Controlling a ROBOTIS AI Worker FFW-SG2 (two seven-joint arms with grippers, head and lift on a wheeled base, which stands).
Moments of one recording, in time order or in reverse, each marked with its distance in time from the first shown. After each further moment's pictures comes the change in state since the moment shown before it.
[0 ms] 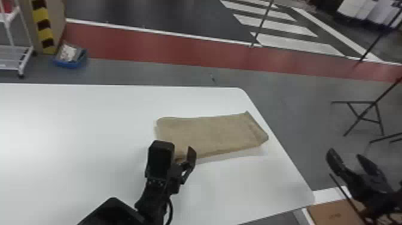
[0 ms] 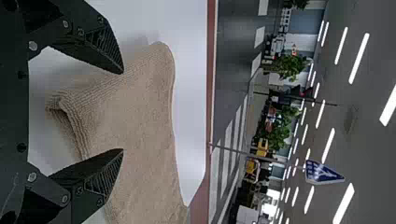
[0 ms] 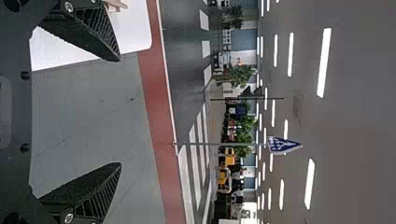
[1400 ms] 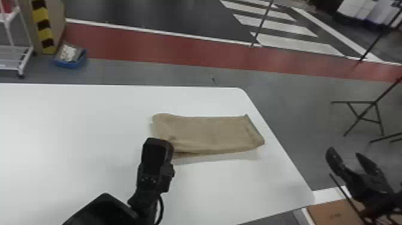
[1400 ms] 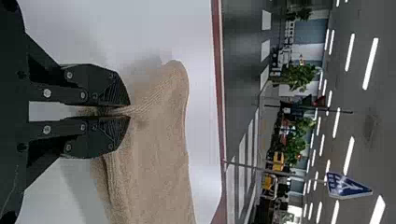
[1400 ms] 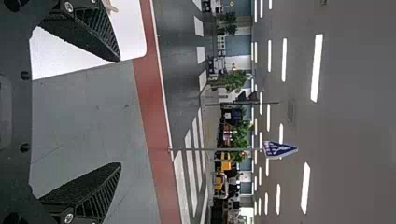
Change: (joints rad) left arm 0.017 0.020 0.046 -0.066 -0.049 0.119 0.048; right arm 0.017 0.005 0.007 -0.016 -0.028 -0.019 0.011
